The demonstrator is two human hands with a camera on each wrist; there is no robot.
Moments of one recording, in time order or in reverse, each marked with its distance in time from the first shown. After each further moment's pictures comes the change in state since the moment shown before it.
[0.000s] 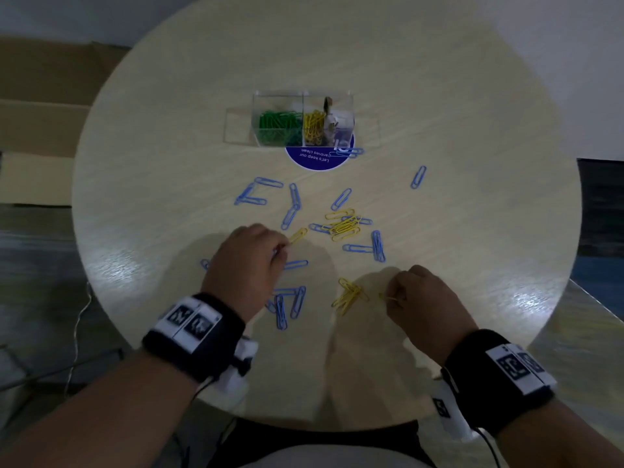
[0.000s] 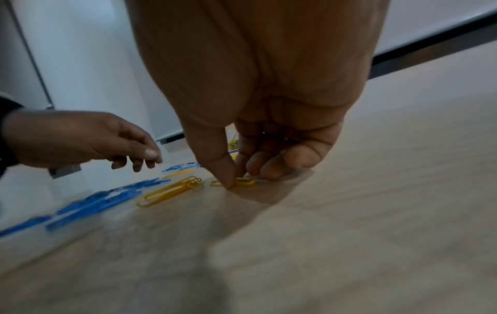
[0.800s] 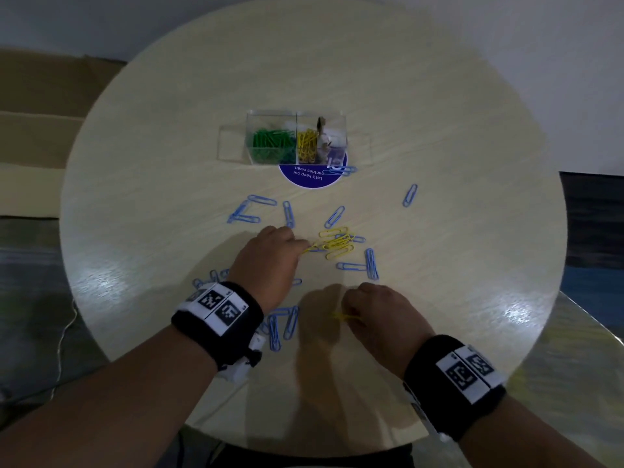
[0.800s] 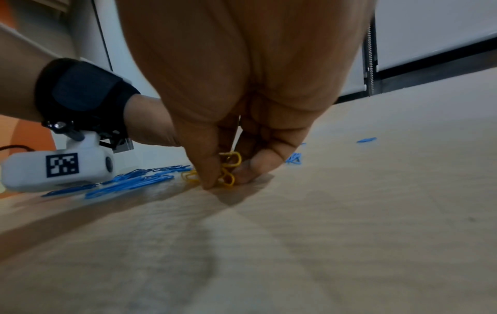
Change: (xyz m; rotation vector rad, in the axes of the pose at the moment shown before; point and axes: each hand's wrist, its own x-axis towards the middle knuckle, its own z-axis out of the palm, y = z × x) left_hand 0.043 0.008 0.023 0.102 -0.092 0.140; right_hand 0.019 -0.042 0.000 -0.139 -0.210 -0.209
